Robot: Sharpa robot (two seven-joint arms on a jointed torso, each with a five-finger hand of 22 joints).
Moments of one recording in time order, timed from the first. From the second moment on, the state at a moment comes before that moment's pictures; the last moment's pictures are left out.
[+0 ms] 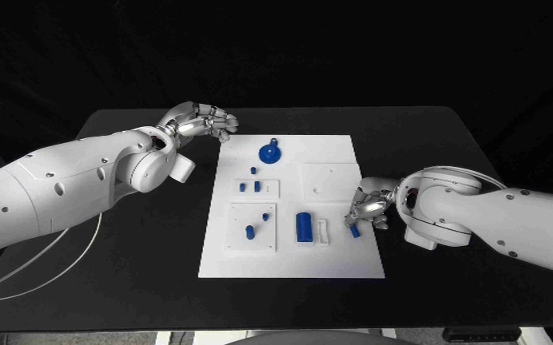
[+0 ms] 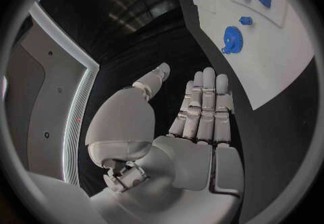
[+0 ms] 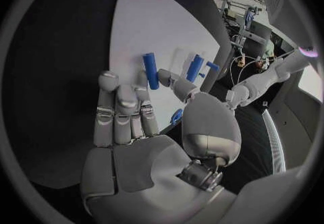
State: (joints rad) left arm 1.28 -0.78 -0.11 1.24 -0.35 -0.15 0.27; left_hand 1.04 -0.13 0.50 -0.16 0.07 0.71 0.19 0.41 0.46 1.12 0.14 0.07 0.30 0.92 0.07 0.75 0.45 0.04 0.74 -0.03 0.61 1.24; right arm 1.22 -0.96 -0.17 1.70 -1.09 -0.02 -0.52; right_hand 0.87 -0.12 0.74 -0.27 0.48 1.09 0.05 0.16 0.78 1.14 0.00 1.03 1.15 1.32 -0.11 1.14 1.16 0.24 1.26 -0.01 0.73 1.31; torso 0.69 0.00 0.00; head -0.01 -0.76
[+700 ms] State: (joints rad) left arm 1.28 -0.78 -0.11 1.24 -0.35 -0.15 0.26; left_hand 1.04 -0.13 0.50 -0.16 0.07 0.71 0.19 0.41 0.46 1.12 0.14 0.07 0.30 0.92 0.07 0.75 0.45 0.04 0.74 -0.03 0.61 1.24; right arm 1.22 -0.92 -0.17 1.70 -0.85 -0.11 -0.48; right_hand 0.87 -0.12 0.72 -0.27 0.47 1.01 0.10 0.17 0.63 1.15 0.00 1.03 1.14 1.32 -0.11 1.14 1.16 0.25 1.26 -0.01 0.73 1.31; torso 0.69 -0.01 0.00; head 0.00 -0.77
